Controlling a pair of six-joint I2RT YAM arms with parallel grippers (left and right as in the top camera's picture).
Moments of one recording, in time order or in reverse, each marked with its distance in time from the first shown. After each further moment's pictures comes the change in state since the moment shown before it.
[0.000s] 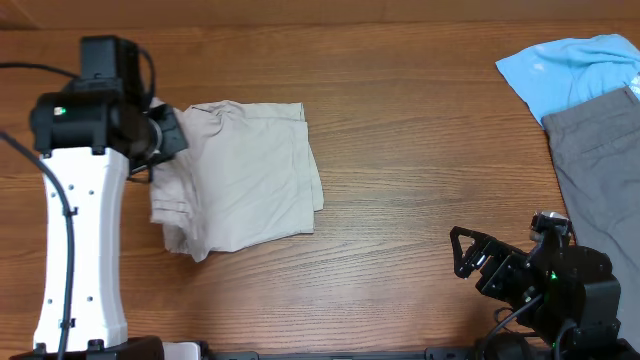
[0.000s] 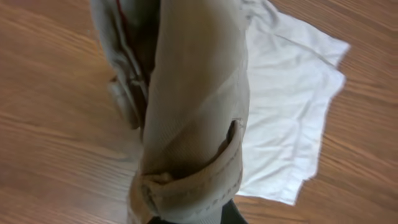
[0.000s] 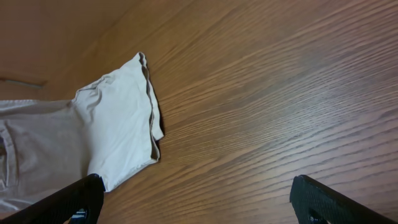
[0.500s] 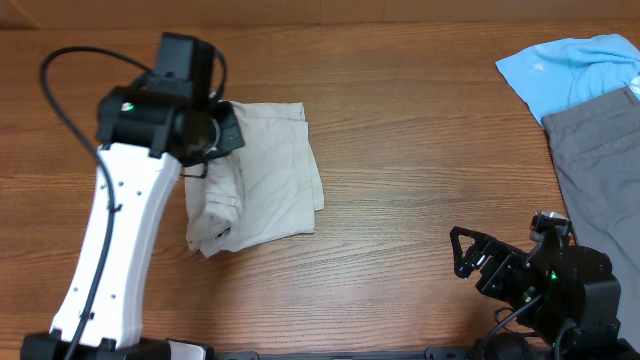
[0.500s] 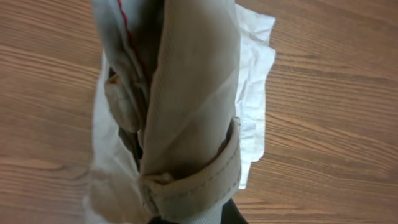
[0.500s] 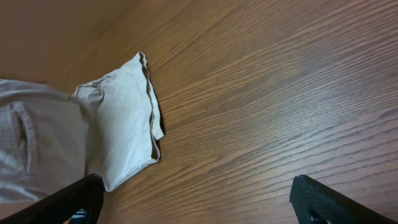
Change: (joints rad) left arm -0.233 0.035 0.000 0.066 0.005 -0.134; right arm 0.000 0.000 0.000 0.000 0.000 0.000
